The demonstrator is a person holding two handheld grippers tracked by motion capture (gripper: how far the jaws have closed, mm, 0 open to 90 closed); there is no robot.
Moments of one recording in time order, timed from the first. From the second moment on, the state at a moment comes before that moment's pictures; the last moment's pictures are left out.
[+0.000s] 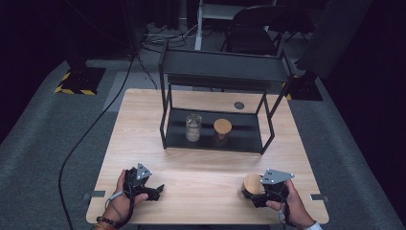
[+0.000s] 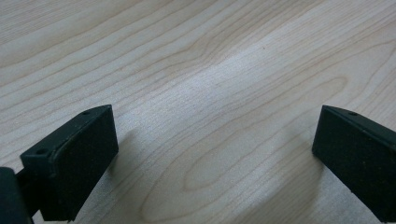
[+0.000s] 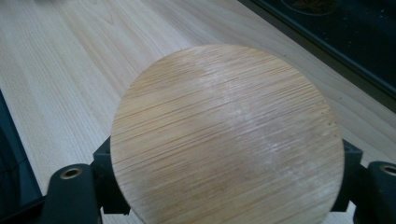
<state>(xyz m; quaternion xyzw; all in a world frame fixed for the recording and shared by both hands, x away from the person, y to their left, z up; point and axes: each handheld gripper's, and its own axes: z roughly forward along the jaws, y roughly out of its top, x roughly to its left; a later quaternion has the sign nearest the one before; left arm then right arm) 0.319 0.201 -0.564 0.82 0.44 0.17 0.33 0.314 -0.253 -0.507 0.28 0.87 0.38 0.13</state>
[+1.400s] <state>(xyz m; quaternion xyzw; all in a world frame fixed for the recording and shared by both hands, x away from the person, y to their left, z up) 0.319 0.201 -0.564 0.82 0.44 0.17 0.33 0.359 -0.229 -0.484 0.35 0.84 0.36 0.18</state>
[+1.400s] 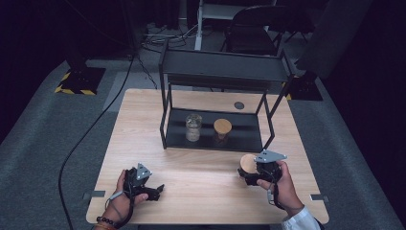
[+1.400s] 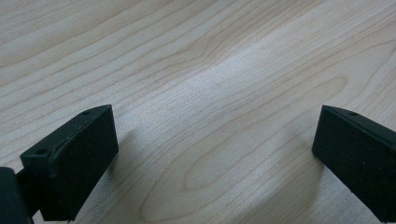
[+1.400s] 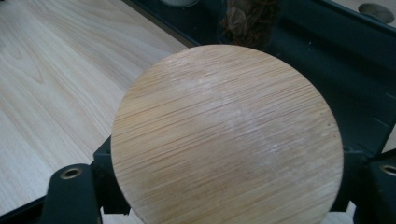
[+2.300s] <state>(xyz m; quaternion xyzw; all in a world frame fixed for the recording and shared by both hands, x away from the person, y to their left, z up) 0.319 0.201 -0.564 0.82 0.44 0.17 0.33 0.393 -0.208 -0.459 0.37 0.84 0.34 0.22</state>
